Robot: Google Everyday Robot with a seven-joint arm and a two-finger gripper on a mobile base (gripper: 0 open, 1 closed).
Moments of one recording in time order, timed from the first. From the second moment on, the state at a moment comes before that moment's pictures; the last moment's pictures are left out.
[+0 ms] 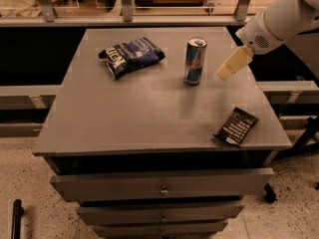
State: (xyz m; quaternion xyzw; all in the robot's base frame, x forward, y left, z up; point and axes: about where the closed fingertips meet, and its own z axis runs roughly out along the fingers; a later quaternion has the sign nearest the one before) arm 0.643 -0.200 0.908 -0.49 0.80 0.07 0.32
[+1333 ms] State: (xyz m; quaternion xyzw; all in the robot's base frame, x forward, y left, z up) arm 0.660 -0.116 0.961 -0.50 0.69 0.24 0.47
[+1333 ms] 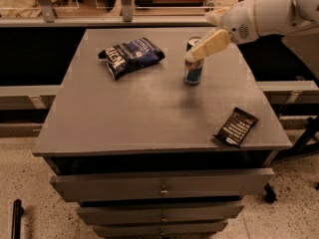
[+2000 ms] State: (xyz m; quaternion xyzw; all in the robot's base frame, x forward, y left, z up) arm 0.663 -0.123 0.935 -0.48 0.70 0.24 0.47
